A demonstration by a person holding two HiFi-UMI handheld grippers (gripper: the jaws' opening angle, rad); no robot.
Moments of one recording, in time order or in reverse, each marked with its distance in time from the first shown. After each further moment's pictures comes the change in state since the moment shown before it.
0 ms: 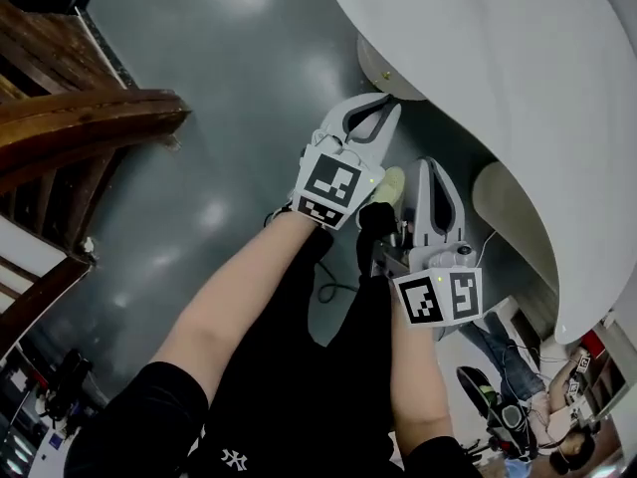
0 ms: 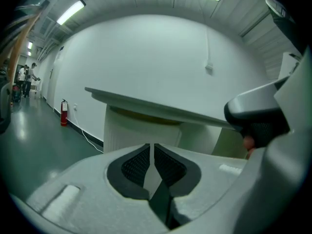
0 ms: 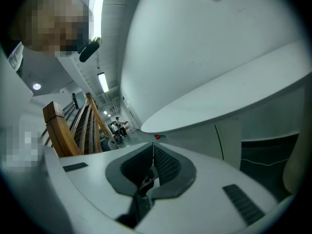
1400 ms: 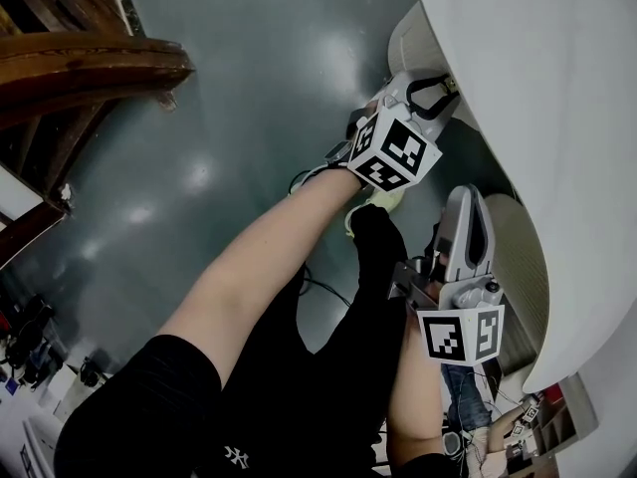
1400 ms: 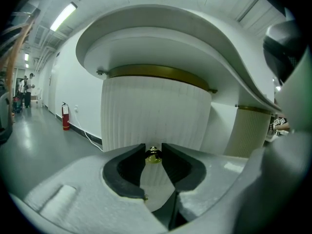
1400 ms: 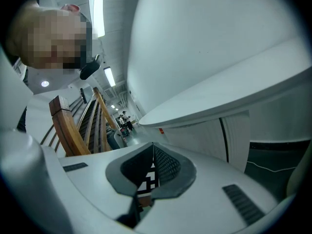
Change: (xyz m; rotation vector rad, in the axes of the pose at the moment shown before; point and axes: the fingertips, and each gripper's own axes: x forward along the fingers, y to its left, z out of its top) left arm 0.112 0.031 -0.044 0.097 0.029 0.045; right arm 0.025 -0.039 0.004 -0.031 0.063 0.077
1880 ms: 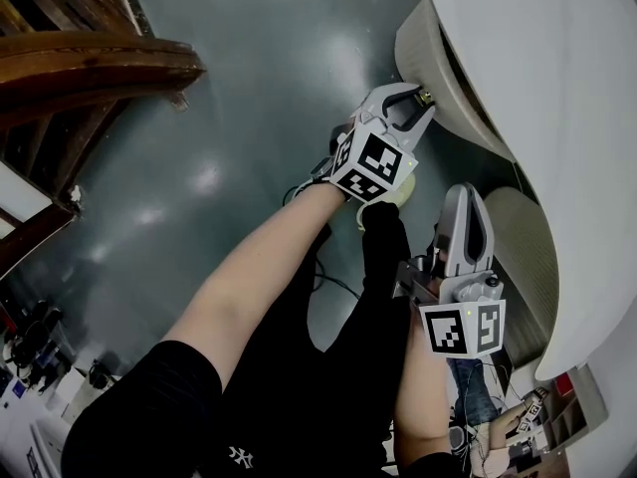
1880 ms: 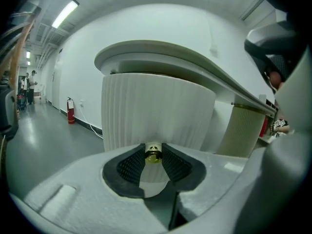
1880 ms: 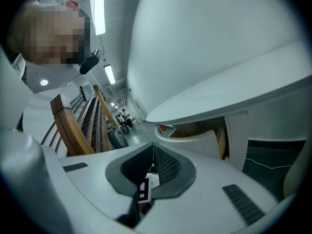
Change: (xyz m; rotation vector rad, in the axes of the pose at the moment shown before) left arm -0.067 0.001 -0.023 -0.029 0.060 0.023; right arm -0.019 0.034 -0.005 -0.010 0.031 -0.003
